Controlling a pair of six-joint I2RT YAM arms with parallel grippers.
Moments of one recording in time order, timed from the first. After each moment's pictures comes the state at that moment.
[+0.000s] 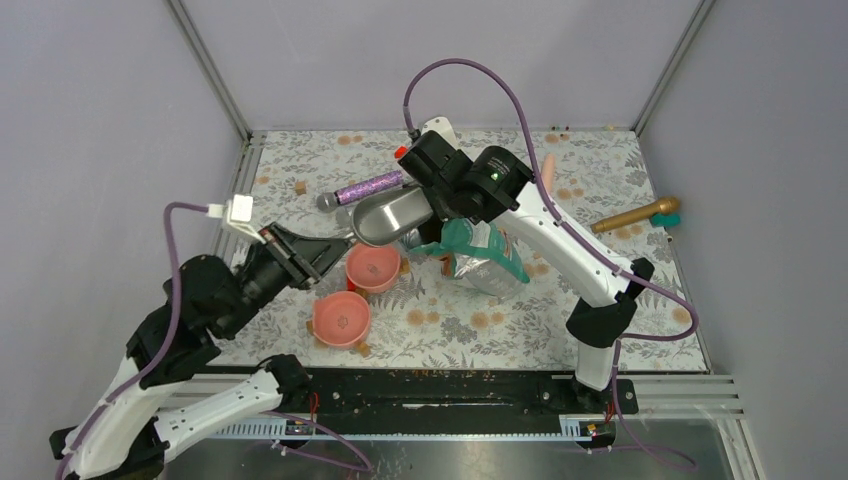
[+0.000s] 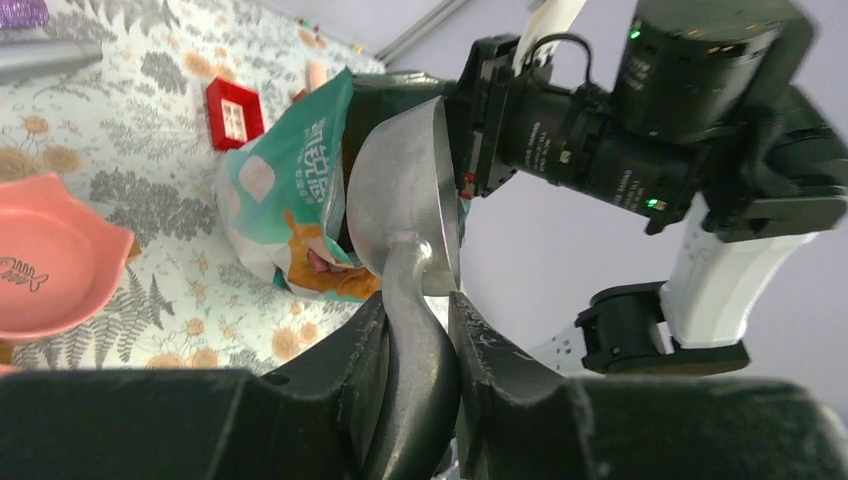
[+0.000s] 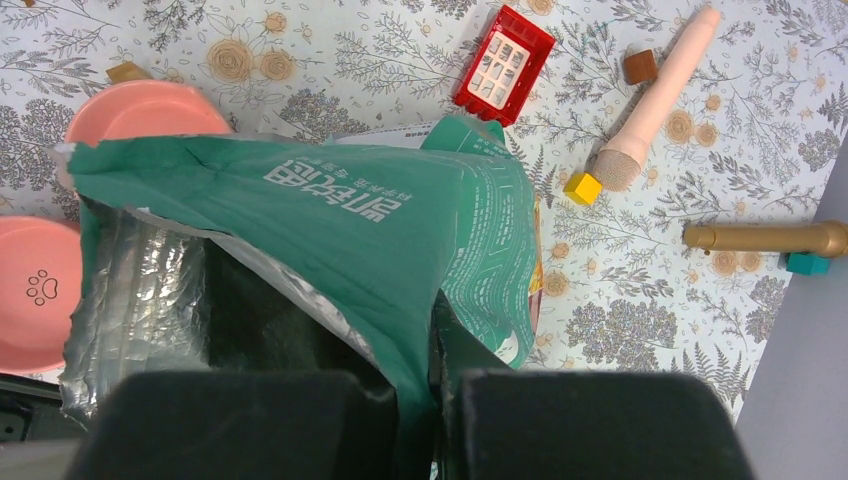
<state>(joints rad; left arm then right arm) -0.89 0.50 1.12 -0.64 -0.26 -0.91 0.98 1.86 2.28 -1.39 0.58 0.36</state>
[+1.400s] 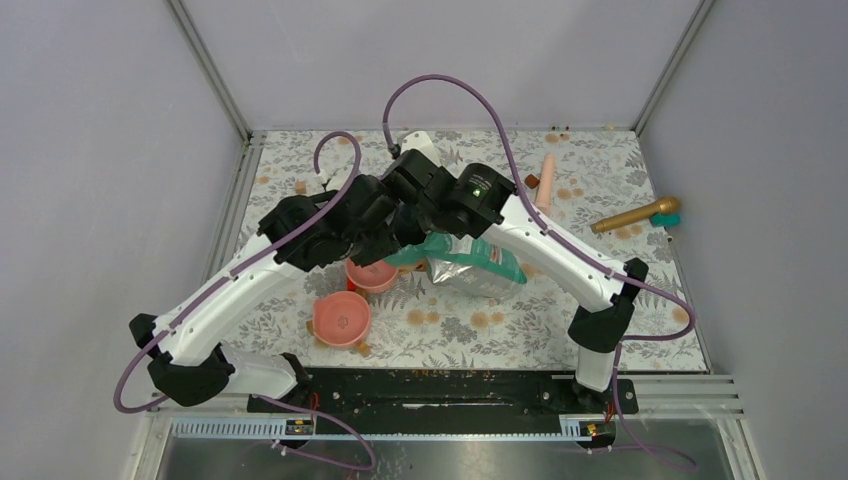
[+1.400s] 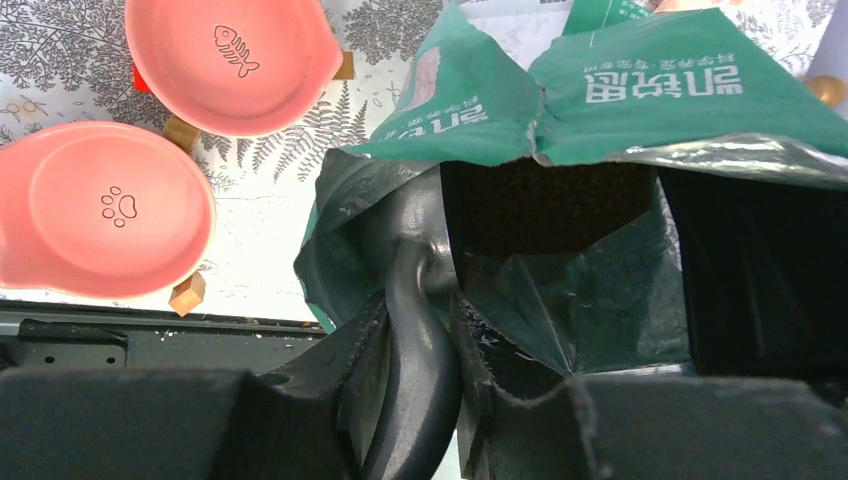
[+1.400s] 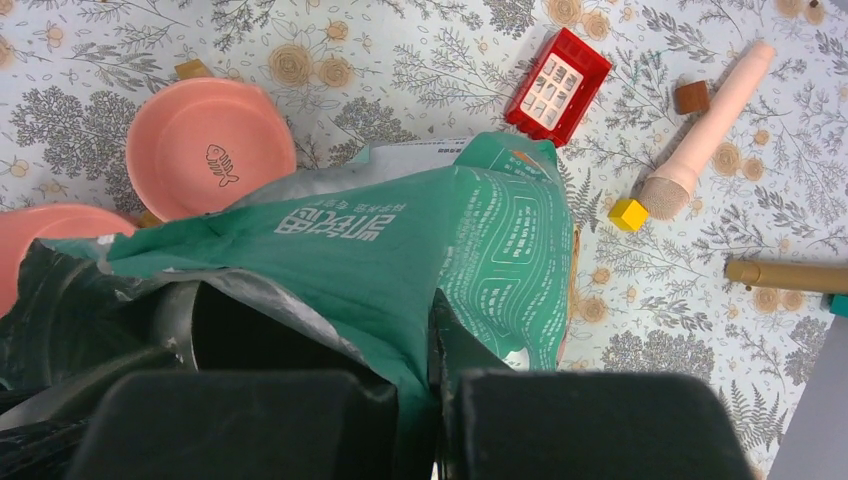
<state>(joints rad) -0.90 1.32 1.64 -1.32 -0.35 -1.21 1.05 1.85 2.19 -1.27 0.59 0.36</state>
